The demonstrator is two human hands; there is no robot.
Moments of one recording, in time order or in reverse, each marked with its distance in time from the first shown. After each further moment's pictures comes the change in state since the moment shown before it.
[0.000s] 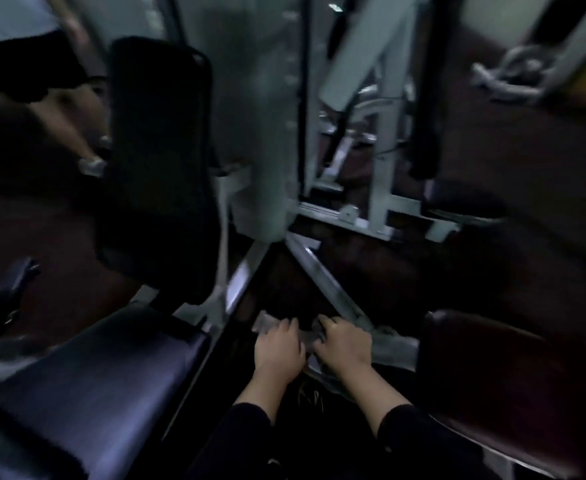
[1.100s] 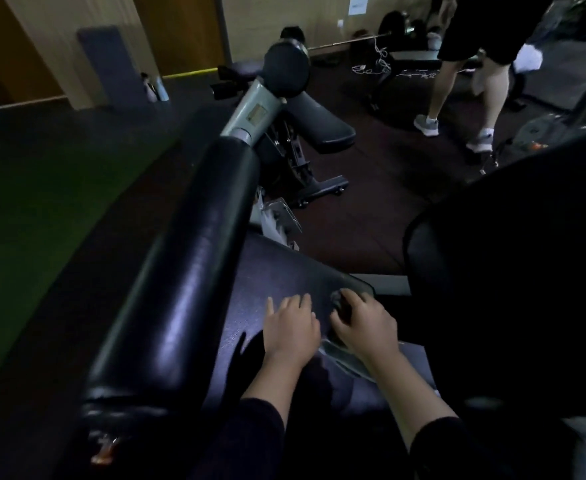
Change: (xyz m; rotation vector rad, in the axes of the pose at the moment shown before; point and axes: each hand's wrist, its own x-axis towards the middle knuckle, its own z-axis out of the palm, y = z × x) left_hand -0.006 -0.361 0.115 -0.301 0.471 -1.252; right_hand 0.183 -0.379 0.217 0.005 -0.172 -1.124
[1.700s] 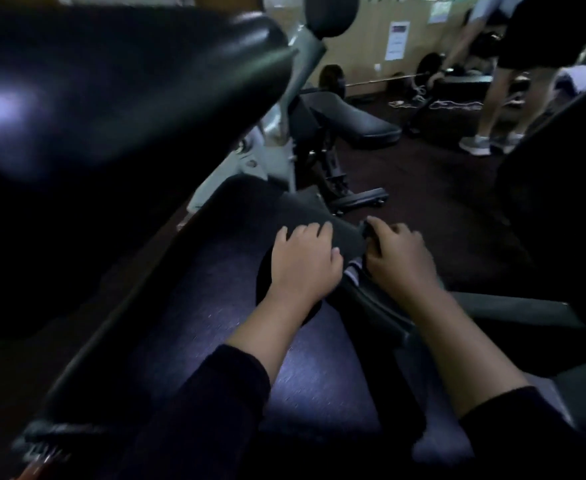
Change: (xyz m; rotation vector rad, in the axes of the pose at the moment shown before) left_hand 0.084 -0.059 0.109 0.106 0.398 0.113; right_hand 0.103 0.039 0.135 -0.018 0.263 -0.189
